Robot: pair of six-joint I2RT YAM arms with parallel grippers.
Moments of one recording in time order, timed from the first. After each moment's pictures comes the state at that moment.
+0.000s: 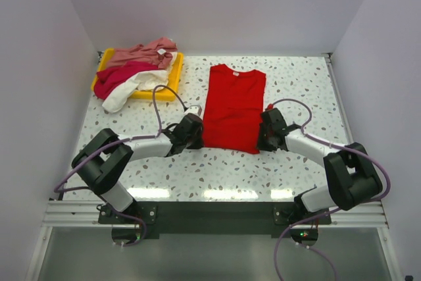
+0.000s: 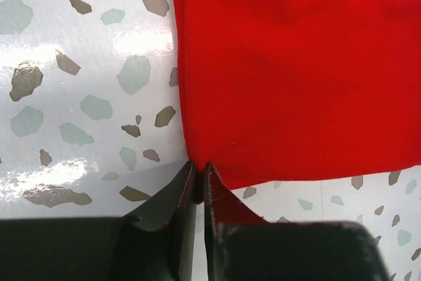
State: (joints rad) left arm -0.74 1.62 0.75 0.03 -0.16 -0.65; right arm 0.42 1.44 0.69 -0.33 0.07 0.61
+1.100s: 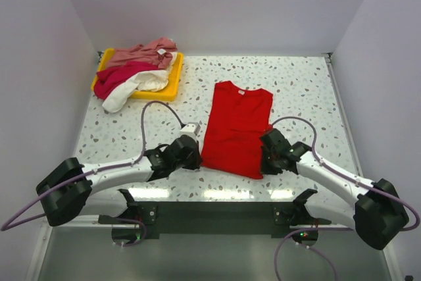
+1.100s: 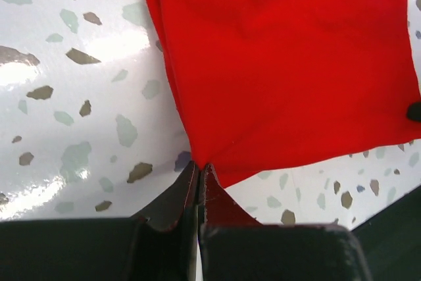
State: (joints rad) left arm -0.93 1.26 0.54 -0.06 -0.19 -0.72; right arm 0.61 1.09 0.55 -0.65 0.06 0.71
